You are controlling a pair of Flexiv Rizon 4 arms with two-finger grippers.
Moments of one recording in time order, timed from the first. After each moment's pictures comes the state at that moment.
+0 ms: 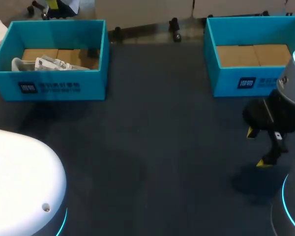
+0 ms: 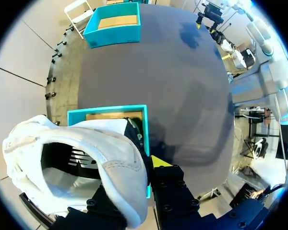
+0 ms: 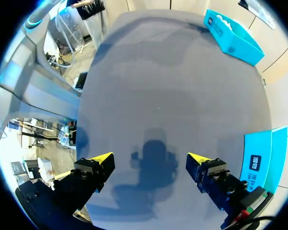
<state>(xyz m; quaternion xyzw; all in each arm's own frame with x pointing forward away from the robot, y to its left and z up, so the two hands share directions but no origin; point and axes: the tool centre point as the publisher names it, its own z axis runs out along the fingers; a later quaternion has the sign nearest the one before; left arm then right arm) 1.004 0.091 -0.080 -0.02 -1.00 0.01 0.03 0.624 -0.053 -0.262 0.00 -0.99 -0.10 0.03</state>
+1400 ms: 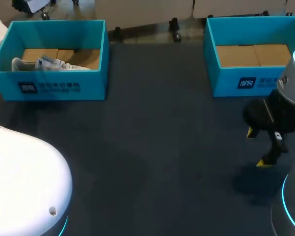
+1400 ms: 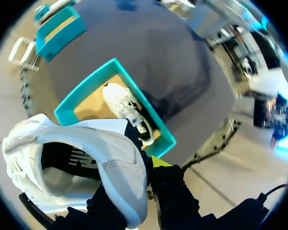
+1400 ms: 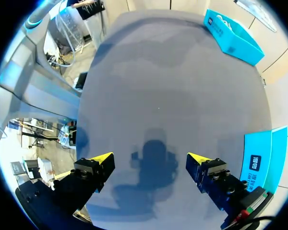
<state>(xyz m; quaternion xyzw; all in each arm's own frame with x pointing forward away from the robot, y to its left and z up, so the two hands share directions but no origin) 1.073 0.228 -0.082 -0.34 -0.94 -0.06 0.05 0.624 -0.053 -0.262 0.00 -0.99 -0.10 0.03</state>
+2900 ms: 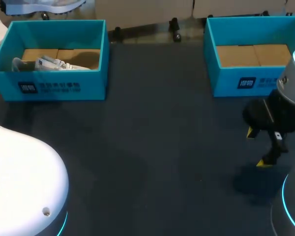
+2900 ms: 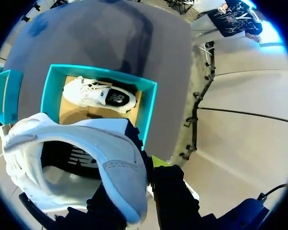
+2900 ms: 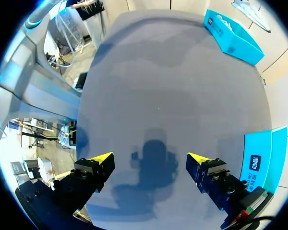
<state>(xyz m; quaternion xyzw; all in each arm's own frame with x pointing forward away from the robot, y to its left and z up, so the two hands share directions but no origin) 1.137 0.289 -0.103 -0.62 -0.77 -0.13 0.06 0.624 -0.053 -0.262 0.00 -0.99 -0.10 0.03</state>
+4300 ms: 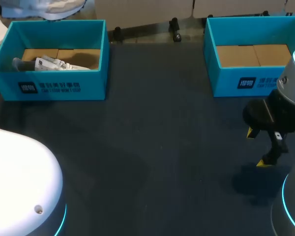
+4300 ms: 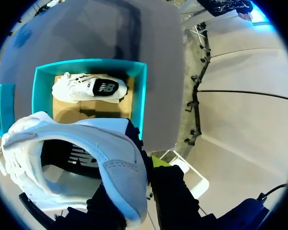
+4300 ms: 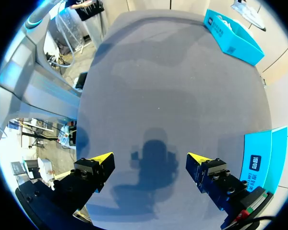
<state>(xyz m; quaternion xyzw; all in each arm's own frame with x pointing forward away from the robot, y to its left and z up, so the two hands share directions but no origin) 1.162 0.312 -0.128 -0.67 -0.72 -0.16 0.03 0.624 -0.053 -0.262 0.00 -0.99 -0.10 0.03</state>
